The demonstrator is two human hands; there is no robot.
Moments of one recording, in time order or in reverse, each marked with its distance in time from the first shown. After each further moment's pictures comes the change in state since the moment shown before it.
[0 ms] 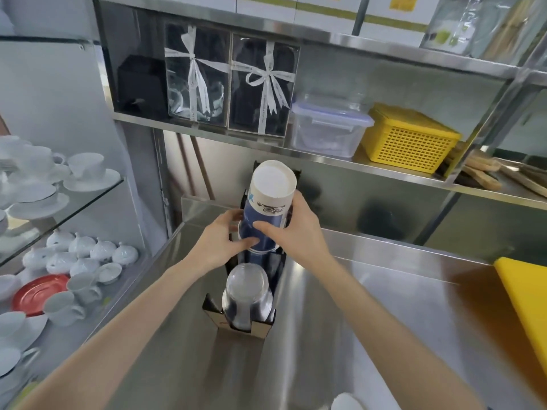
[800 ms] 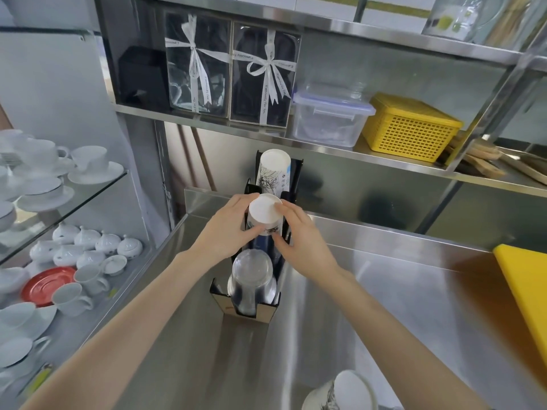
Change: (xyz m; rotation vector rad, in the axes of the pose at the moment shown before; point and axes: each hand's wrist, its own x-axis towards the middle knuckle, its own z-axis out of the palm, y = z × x) left_hand -0.012 0.014 -0.002 0.220 0.037 0.233; right_hand -0.029 0.020 0.003 -0.404 -0.157 -0.097
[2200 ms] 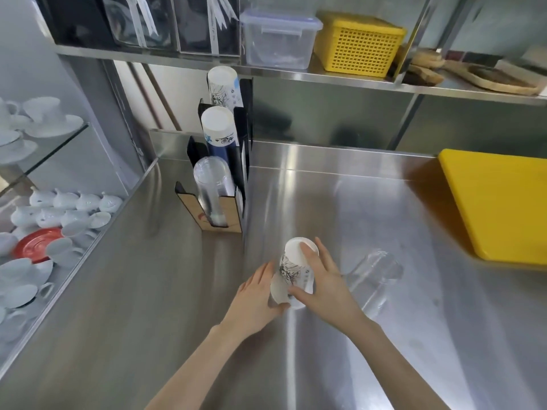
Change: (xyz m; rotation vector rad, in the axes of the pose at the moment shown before) left_hand -0.229 0.051 0.164 0.009 -0.514 -0.172; right_hand -0.264 0.035 0.011 0.082 -0.129 0.416
